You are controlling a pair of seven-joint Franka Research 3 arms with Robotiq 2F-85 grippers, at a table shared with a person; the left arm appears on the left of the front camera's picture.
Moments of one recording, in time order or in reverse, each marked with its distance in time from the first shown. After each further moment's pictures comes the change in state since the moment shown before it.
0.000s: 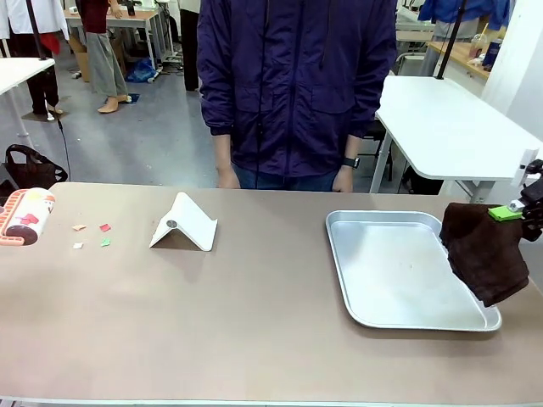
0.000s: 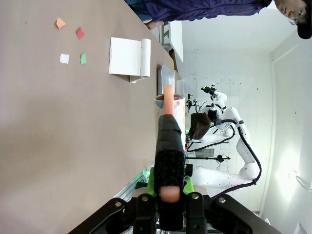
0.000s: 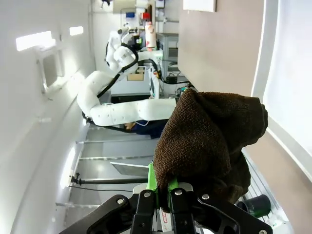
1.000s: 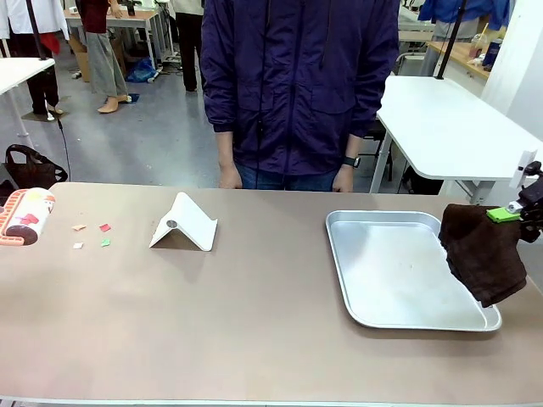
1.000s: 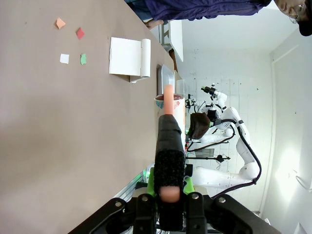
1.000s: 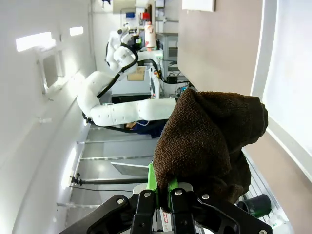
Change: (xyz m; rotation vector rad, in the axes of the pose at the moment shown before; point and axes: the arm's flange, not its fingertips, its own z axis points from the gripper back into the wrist) left arm 0.000 0.000 0.000 0.000 0.000 0.000; right arm 0.001 -0.003 0.000 0.003 0.001 -0.007
